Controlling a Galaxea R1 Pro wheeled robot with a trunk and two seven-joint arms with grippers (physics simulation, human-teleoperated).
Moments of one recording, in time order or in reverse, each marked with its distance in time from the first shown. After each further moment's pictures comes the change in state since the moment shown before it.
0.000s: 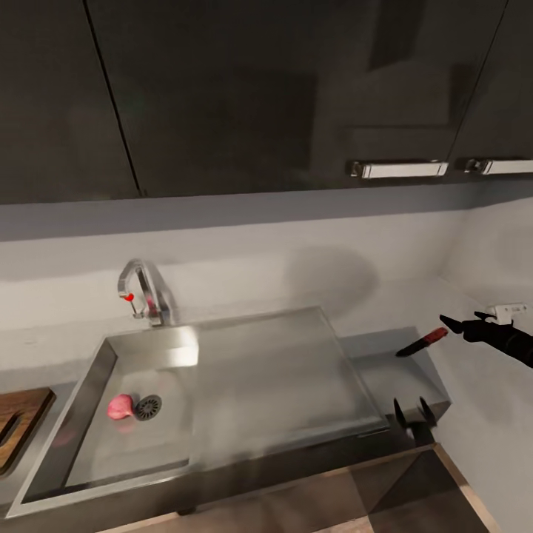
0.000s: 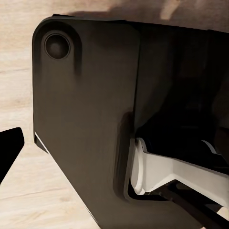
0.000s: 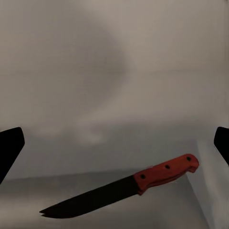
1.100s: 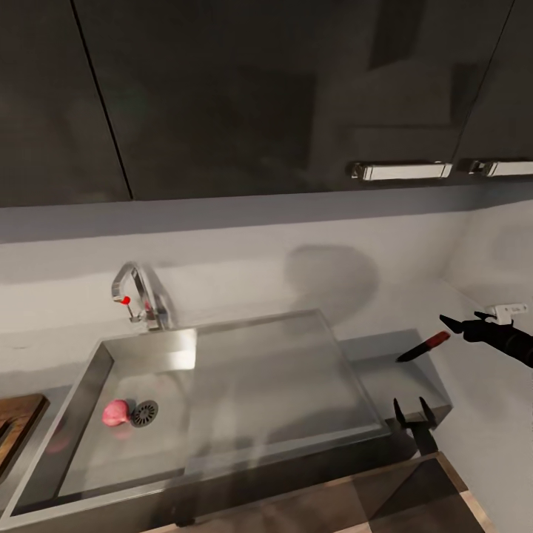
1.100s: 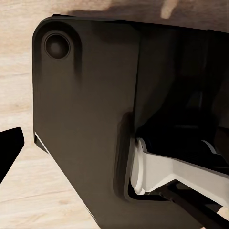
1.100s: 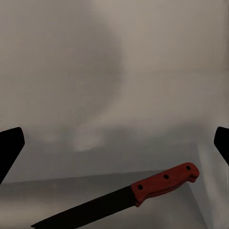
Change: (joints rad) left arm 0.000 0.000 0.000 0.000 0.000 0.000 0.000; right arm 0.000 0.000 0.000 0.000 0.000 0.000 0.000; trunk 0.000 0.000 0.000
